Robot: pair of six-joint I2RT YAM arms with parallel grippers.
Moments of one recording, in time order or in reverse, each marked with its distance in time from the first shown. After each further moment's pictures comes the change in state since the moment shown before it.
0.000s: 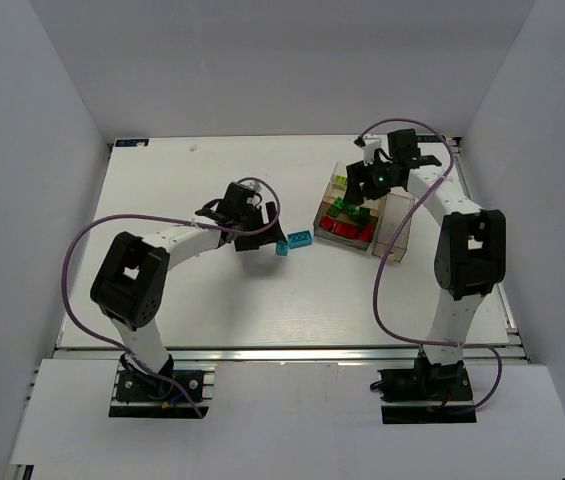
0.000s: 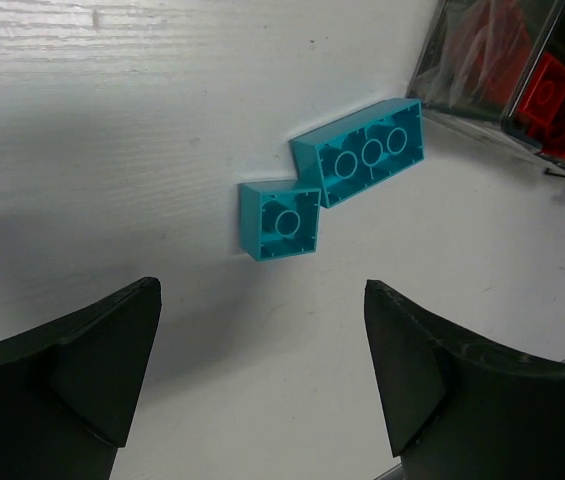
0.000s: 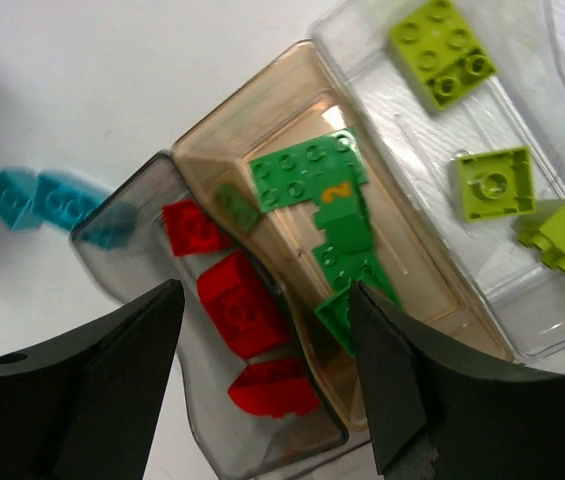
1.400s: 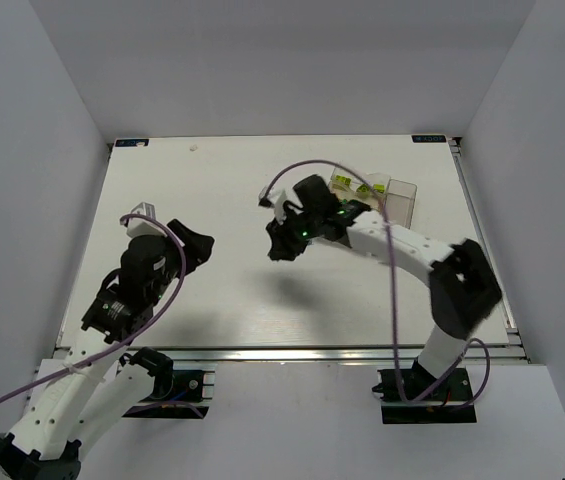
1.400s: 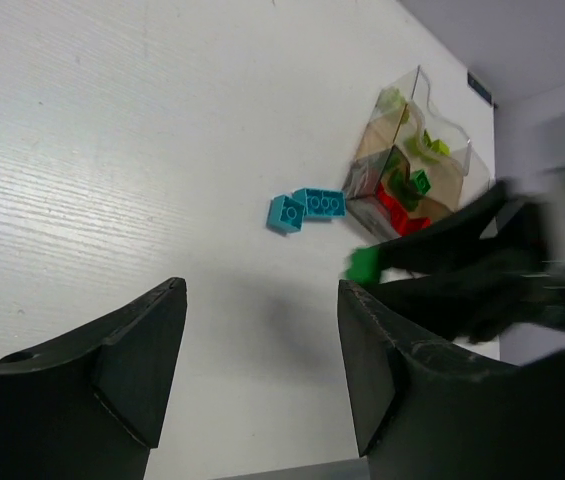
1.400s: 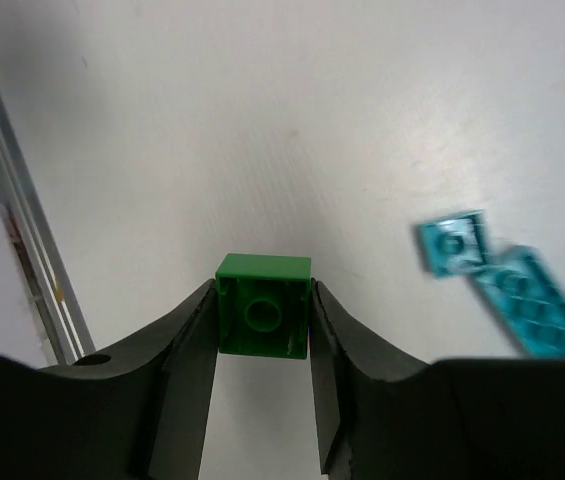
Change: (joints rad) left arm 0.036 -1.099 -0.337 -0.304 -0.418 -0.198; right arm 0.594 -0.166 -0.245 0.120 -0.012 0.015
